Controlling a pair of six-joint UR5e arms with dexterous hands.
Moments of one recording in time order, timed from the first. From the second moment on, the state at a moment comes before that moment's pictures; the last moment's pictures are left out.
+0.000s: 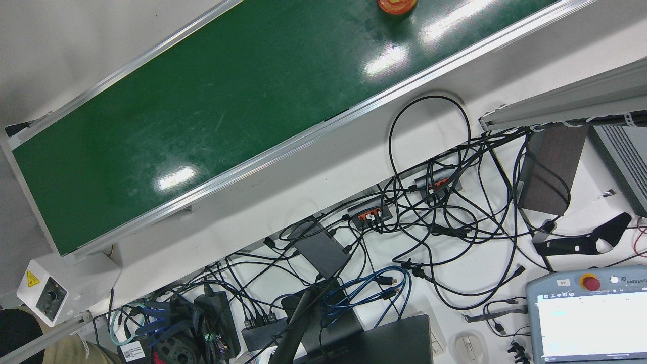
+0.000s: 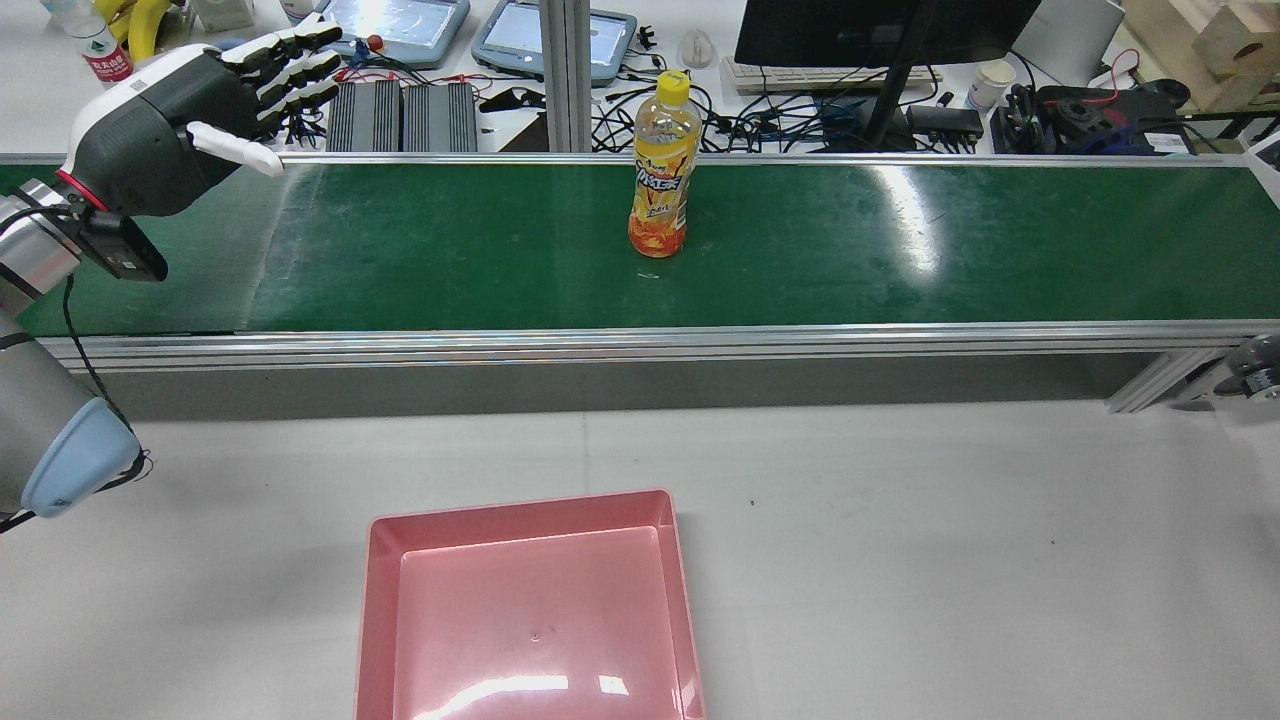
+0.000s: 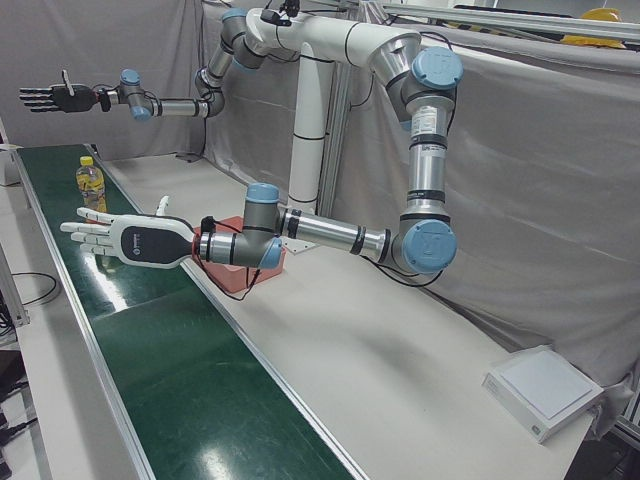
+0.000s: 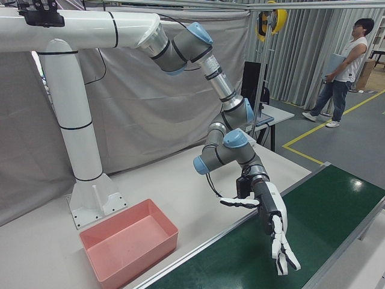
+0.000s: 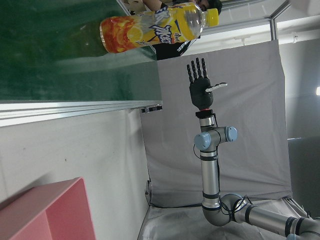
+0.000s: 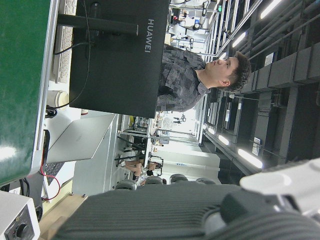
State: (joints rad) left arm -0.99 -2.03 -1.73 0.13 1.44 0.33; right arm 1.59 -1.56 1.64 -3.27 -1.58 -0.10
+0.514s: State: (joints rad) left arm -1.00 -2.03 -1.73 0.13 1.44 0.33; right arm 1.59 -1.56 1.64 -3.27 -1.58 -0.10
